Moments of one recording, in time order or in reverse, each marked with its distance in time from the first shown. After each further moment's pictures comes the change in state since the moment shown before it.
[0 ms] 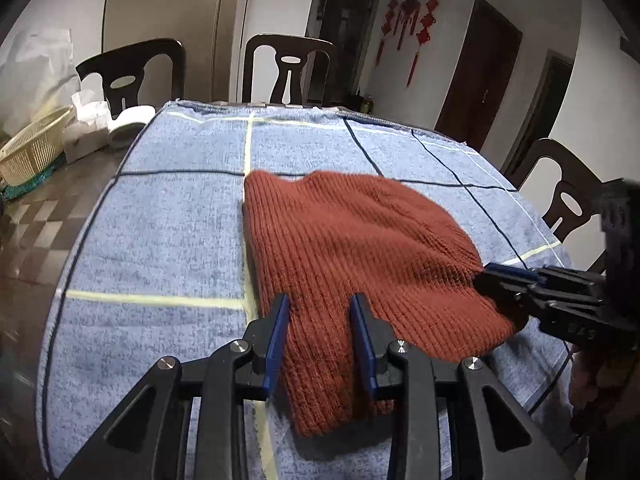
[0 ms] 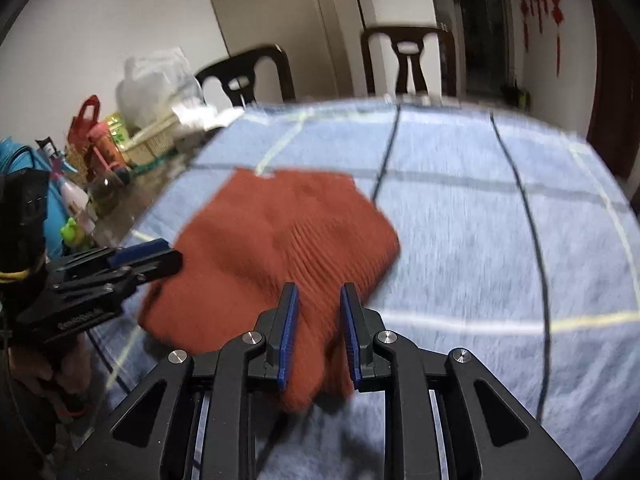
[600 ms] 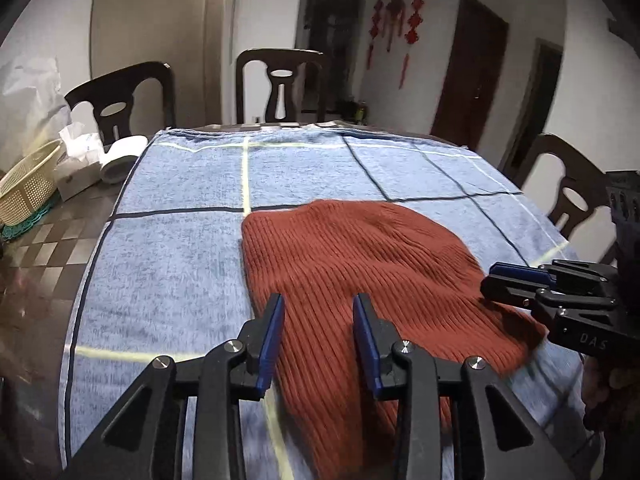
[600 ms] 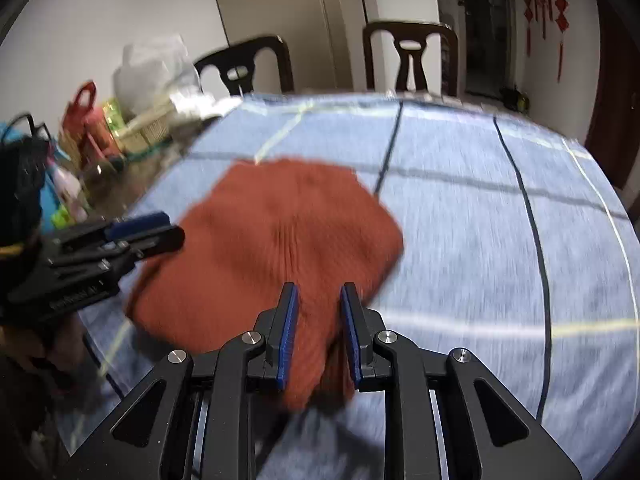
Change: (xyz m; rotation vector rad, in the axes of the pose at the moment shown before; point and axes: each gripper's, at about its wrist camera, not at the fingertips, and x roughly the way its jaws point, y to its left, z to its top) left arm 0.006 0.001 0.015 0.076 -0.031 -0.004; right arm 0.014 0.006 -0.010 -0.017 0.065 -0.037
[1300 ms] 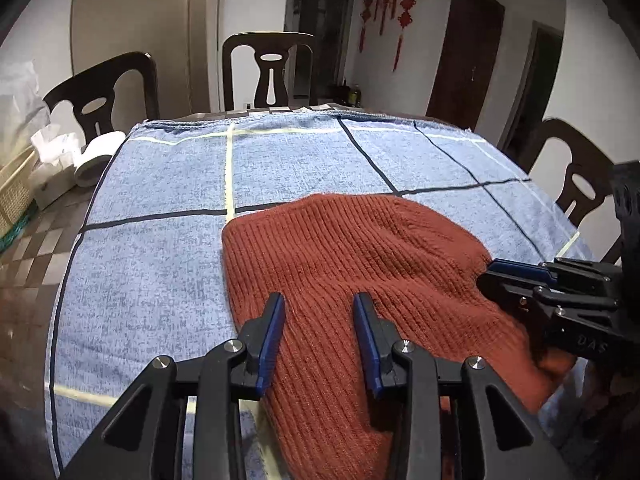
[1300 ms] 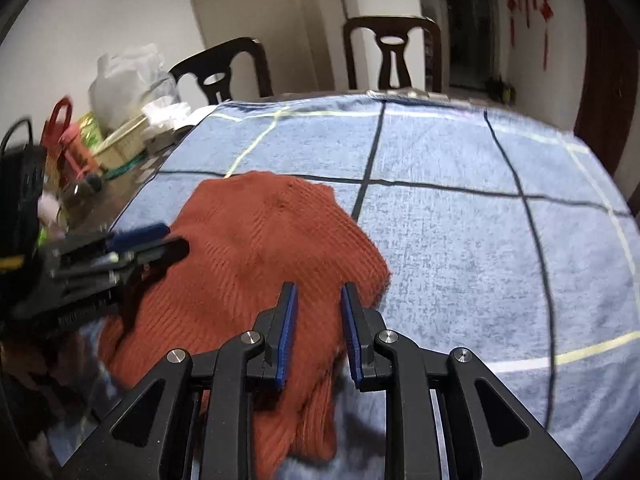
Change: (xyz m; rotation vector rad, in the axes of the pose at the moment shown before) left arm 0.041 0.002 0.018 0.019 0.061 0.003; right arm 0.016 -0.012 0.025 0.030 -0.019 -0.034
